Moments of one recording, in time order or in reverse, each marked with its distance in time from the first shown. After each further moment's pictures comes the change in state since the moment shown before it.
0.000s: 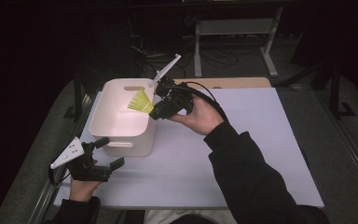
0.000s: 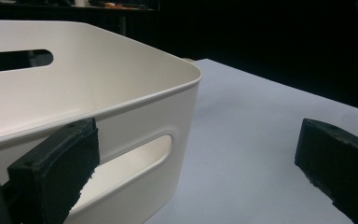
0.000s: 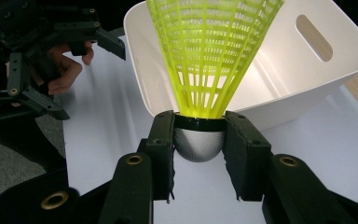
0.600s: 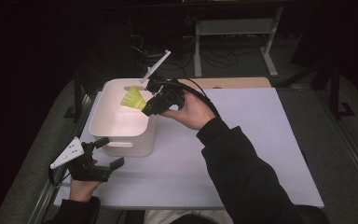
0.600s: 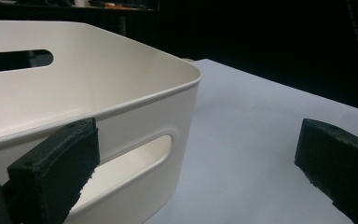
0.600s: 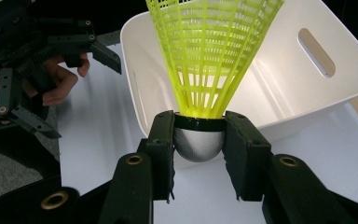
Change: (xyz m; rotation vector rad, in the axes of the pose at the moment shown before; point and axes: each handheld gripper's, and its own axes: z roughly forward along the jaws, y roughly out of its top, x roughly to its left) left arm 0.000 0.000 0.000 -0.001 0.000 0.000; right arm -0.004 0.018 0.014 0.002 0.010 -0.016
